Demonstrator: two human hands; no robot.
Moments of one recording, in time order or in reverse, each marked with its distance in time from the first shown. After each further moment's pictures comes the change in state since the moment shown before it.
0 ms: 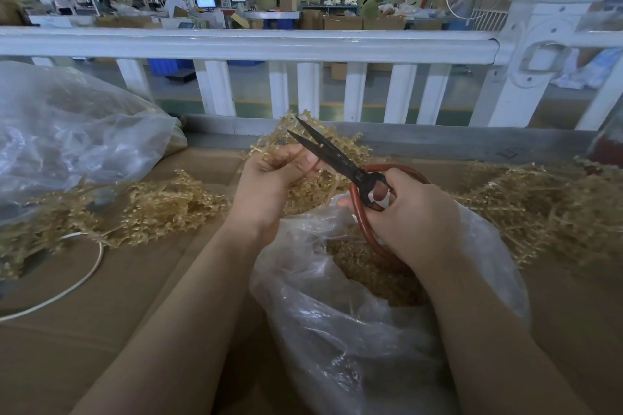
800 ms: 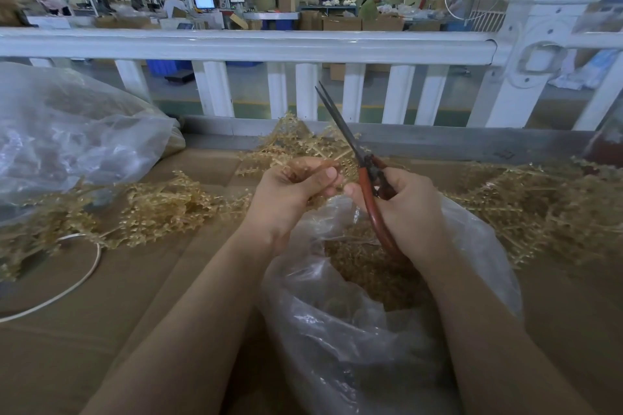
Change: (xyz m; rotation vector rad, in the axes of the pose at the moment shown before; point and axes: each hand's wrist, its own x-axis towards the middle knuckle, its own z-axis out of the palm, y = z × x) left_hand -0.001 -0.013 0.012 -0.013 -0.015 -0.147; right_hand 0.006 -0.005 0.002 0.641 -0.086 0.154
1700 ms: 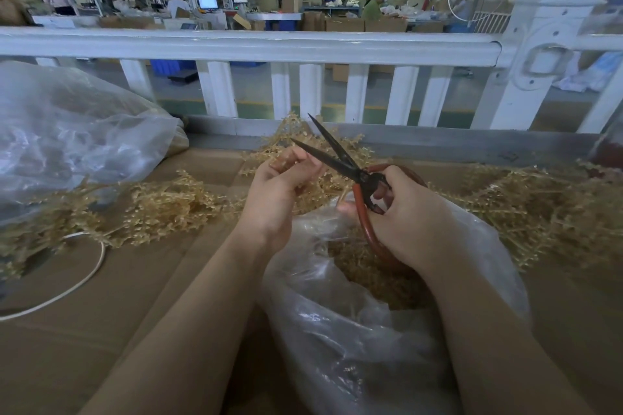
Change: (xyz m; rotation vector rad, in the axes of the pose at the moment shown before) left_hand -0.001 0.006 -0.006 -0.052 0.025 0.107; right_hand -0.003 -0.002 -0.009 -0.483 -0.095 -0.035
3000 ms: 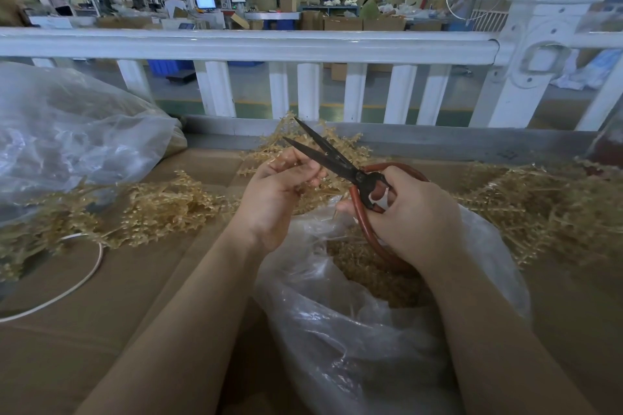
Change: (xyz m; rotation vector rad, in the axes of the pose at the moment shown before) left_hand 0.000 -0.002 -0.007 -0.072 -0.155 0.014; right_hand -0.001 0.001 0.001 -0.162 0.161 -0.105
